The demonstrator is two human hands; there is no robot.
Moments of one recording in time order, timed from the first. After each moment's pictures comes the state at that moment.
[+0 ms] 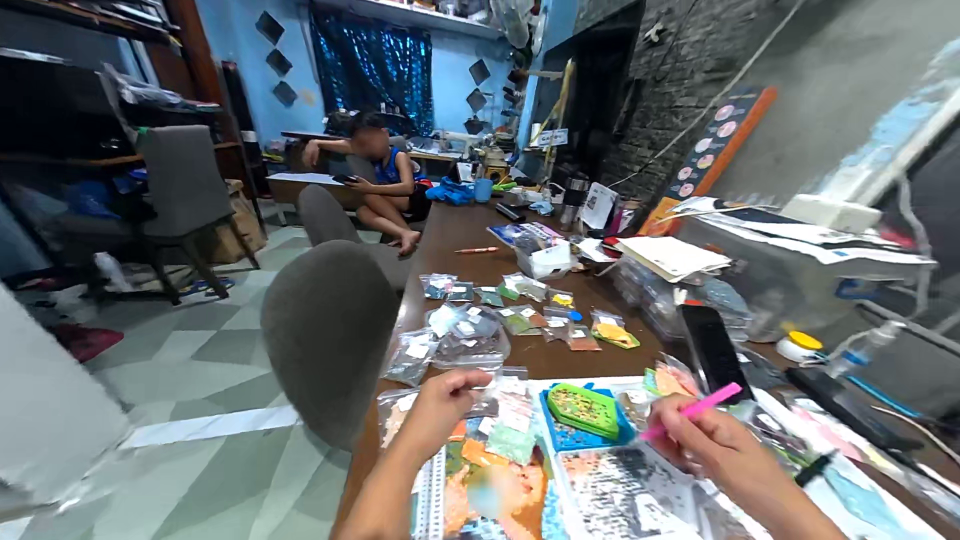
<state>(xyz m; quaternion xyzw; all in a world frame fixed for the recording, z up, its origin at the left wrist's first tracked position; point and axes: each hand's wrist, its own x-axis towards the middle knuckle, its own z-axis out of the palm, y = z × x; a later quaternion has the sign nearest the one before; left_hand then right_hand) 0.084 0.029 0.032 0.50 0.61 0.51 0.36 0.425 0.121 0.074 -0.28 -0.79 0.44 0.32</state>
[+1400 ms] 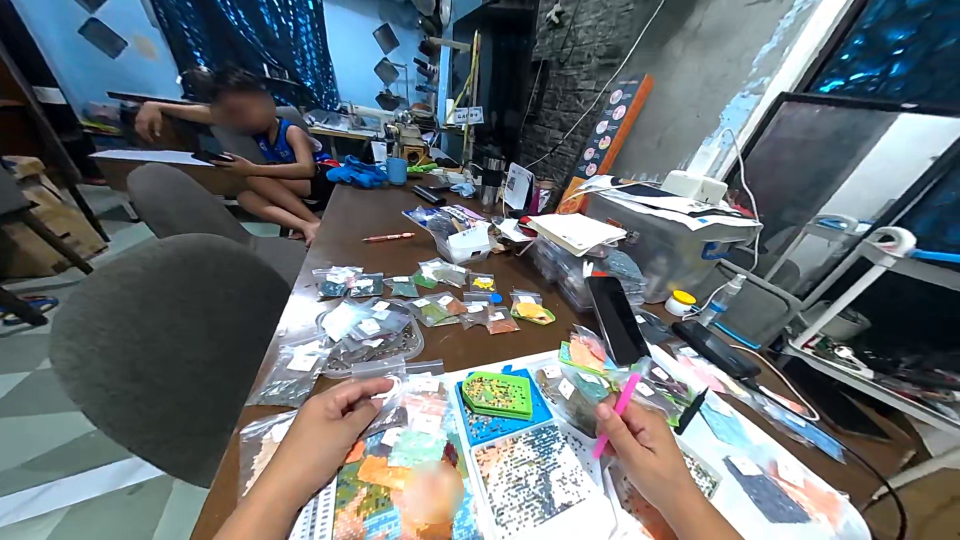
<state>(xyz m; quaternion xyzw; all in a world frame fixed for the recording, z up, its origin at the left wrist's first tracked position) 0.081 0.029 0.023 0.47 0.66 0.49 0.32 0.446 0.108 0.028 -0.34 -0.77 0.29 0.46</state>
